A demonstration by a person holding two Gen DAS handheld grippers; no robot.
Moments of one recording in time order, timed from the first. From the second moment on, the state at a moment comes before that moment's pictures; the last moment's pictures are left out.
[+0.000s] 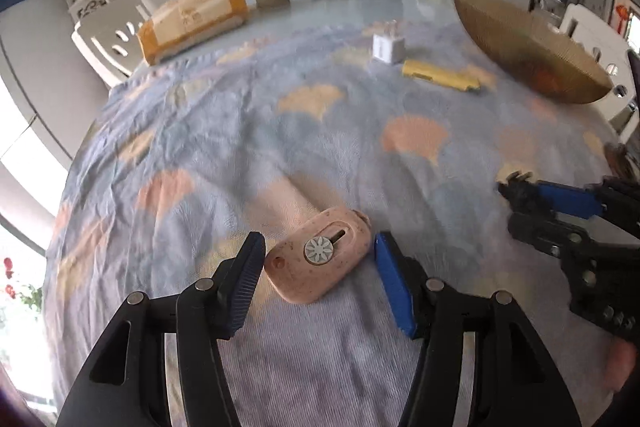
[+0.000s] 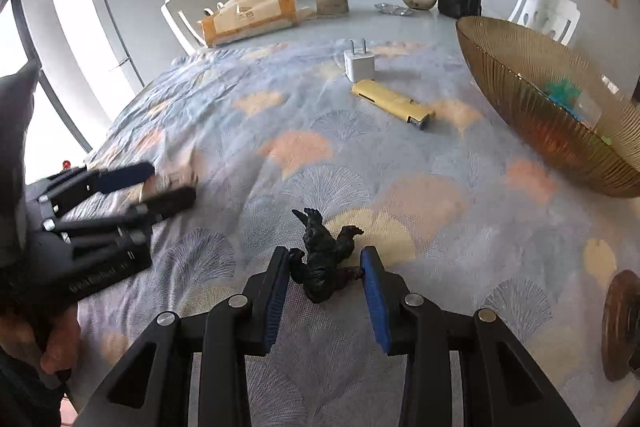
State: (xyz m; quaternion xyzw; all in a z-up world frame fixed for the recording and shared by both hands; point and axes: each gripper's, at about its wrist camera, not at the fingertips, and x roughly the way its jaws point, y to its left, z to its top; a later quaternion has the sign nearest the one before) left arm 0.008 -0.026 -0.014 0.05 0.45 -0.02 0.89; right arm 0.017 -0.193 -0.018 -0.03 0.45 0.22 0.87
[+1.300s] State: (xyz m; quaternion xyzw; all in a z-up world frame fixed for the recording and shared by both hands) left arm 0.066 -0.117 0.153 0.02 0.26 -0.19 0.94; right arm 0.030 -0.287 0.141 0.02 0.27 0.04 0.96
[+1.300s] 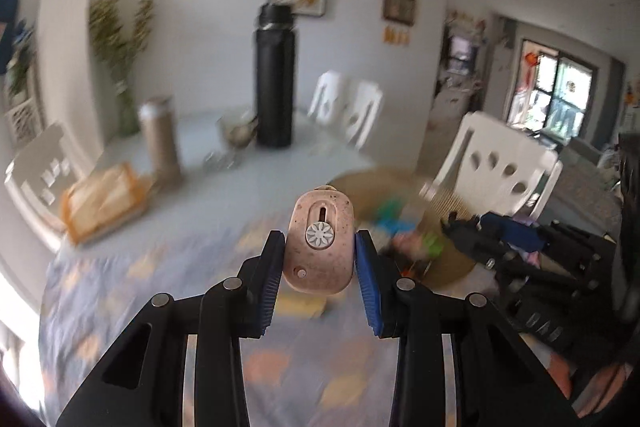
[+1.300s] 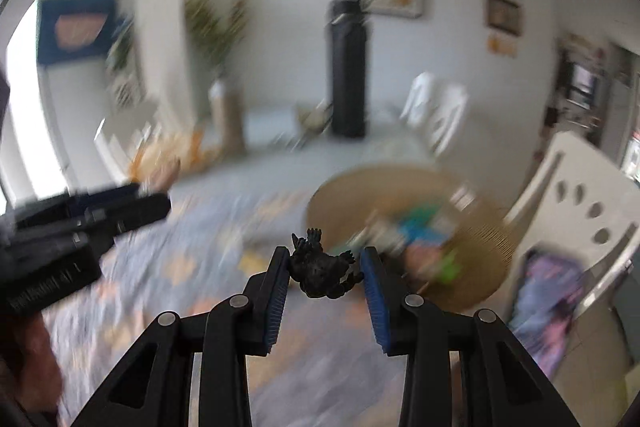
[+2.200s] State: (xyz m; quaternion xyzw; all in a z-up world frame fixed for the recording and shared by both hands) left arm 0.136 -0.141 0.094 -0.01 0.33 -0.22 0.92; right arm 0.093 -0.334 0.130 0.08 0.34 -0.01 0.94
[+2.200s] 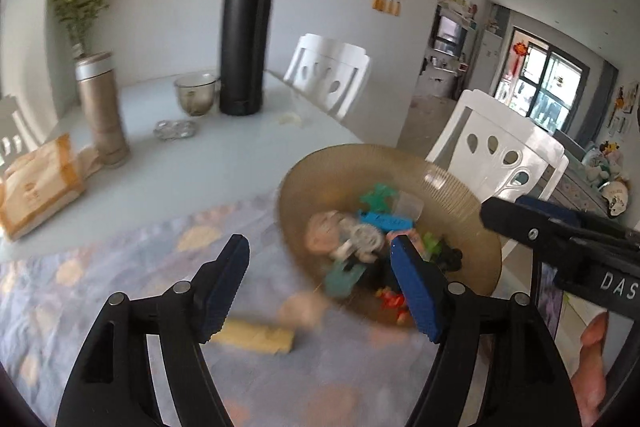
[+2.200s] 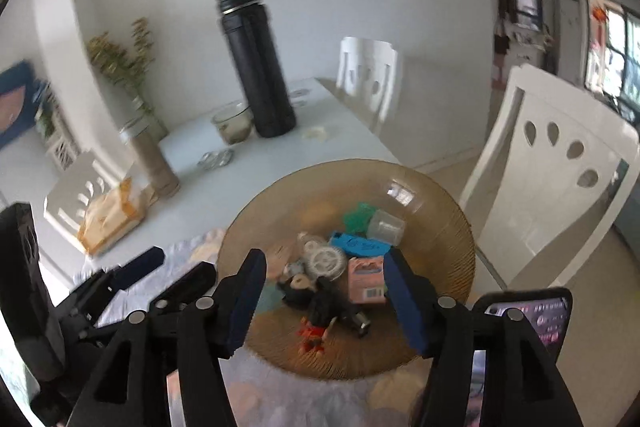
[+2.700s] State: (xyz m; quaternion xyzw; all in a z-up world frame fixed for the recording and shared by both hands) left arm 0.036 0.006 0.059 -0.06 0.34 -0.05 0.94; right arm 0.025 -0.181 0.100 -0.03 0.33 0.15 0.93
